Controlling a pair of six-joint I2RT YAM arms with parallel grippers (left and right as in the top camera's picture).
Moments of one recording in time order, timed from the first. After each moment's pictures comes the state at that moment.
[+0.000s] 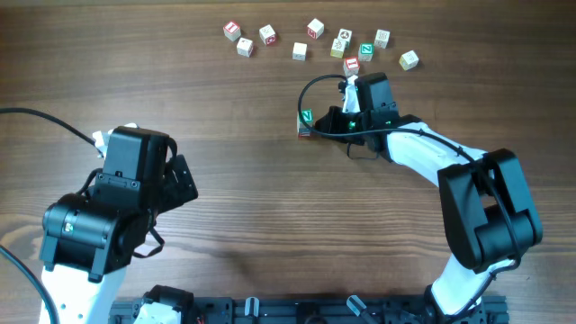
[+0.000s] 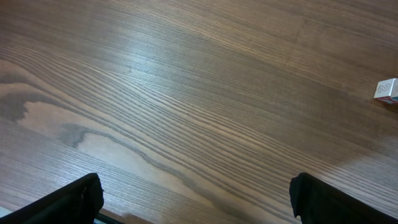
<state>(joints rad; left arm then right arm) -0.25 1.02 1.29 -1.41 -0.33 -0.54 0.33 1.90 1.03 -0.05 -0.47 0.55</state>
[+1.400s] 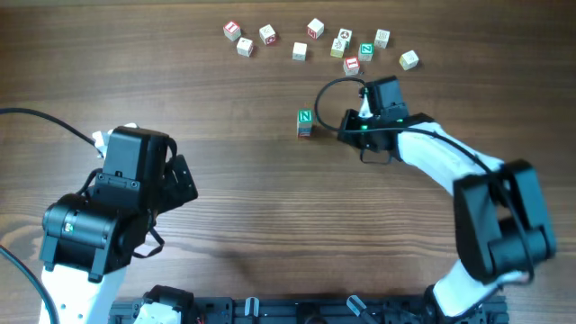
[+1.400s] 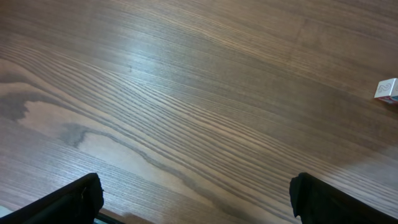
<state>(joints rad) -0.25 1.02 1.29 -1.41 -0.33 -0.54 0.29 1.81 1.03 -0.29 -0.25 0.60</state>
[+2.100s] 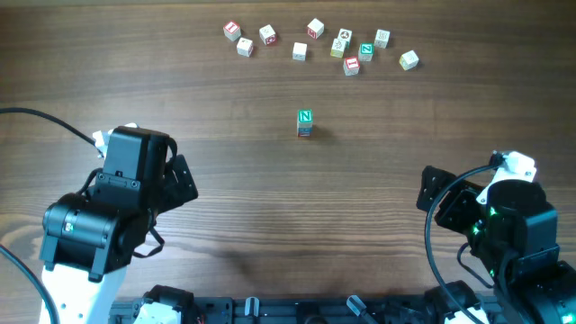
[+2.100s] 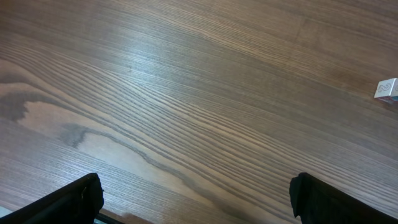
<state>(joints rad) -0.25 1.02 1.29 -1.41 -0.33 -0.54 0.28 0.66 1.03 -1.09 0.19 0.60</state>
